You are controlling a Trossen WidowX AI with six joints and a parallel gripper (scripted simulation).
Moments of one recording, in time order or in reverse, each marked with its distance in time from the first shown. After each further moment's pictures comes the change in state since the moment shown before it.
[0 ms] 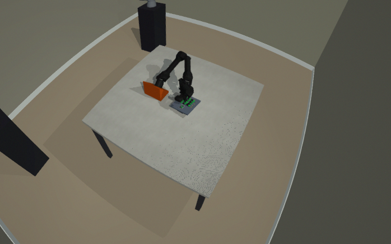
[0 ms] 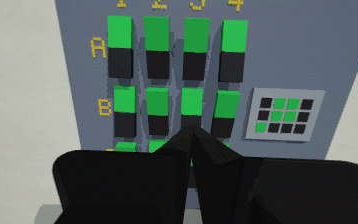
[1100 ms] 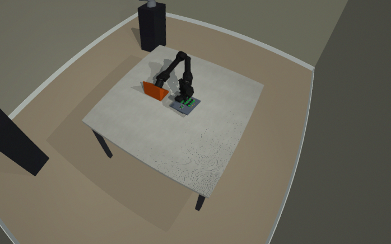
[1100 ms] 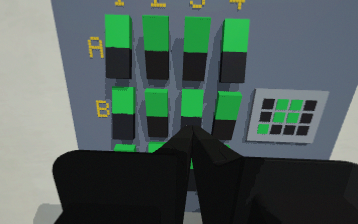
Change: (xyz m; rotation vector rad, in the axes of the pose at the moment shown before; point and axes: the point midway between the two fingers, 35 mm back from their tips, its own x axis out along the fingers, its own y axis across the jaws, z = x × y) arm 0.003 0.000 0.000 0.001 0.000 0.000
